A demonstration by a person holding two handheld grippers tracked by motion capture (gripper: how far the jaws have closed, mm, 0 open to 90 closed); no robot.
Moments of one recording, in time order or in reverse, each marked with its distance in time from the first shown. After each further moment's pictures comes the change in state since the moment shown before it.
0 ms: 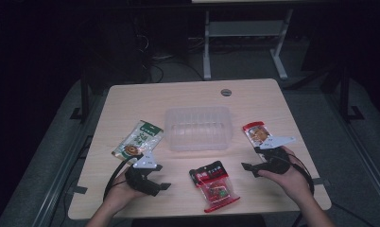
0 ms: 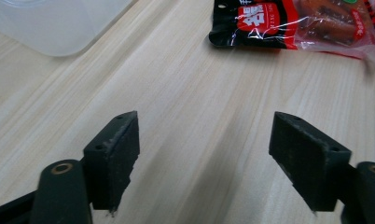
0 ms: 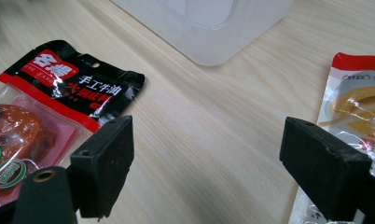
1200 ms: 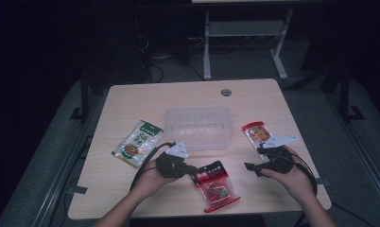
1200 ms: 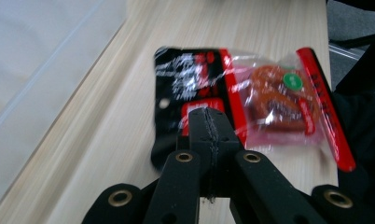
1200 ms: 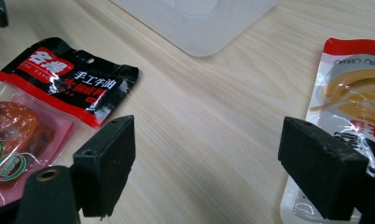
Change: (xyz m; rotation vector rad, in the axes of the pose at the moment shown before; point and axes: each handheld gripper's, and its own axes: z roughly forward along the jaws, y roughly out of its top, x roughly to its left) left arm -0.021 0.081 0.053 0.003 -0.169 0.109; right arm -0.005 -0.003 -0.005 0.025 -0.001 0.036
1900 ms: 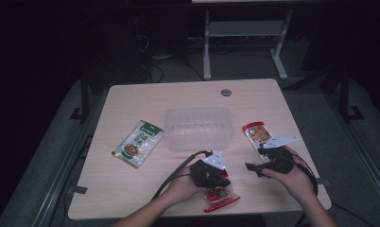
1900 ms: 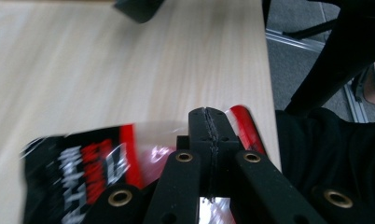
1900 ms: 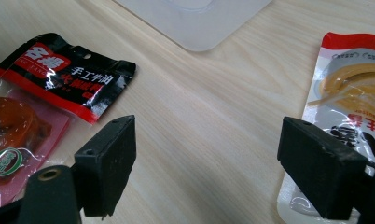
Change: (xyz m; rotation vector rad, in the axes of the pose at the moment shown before) left arm -0.047 0.046 0.069 0.020 -0.159 0.085; right arm -0.002 -0.002 0.000 0.012 -0.003 0.000
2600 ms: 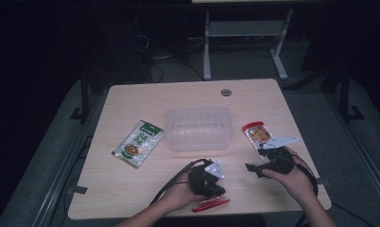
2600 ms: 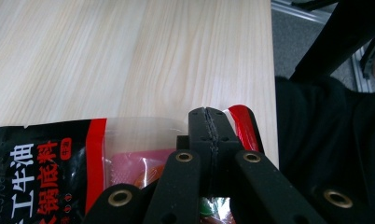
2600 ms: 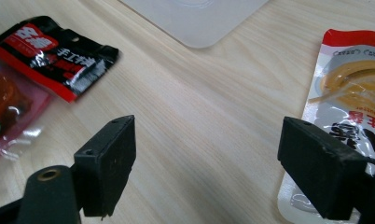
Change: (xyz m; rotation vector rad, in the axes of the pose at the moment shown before) left arm -0.009 -0.021 -0.005 0.114 0.030 -0.016; right arm 0.001 -0.001 0.000 0.006 -0.003 -0.002
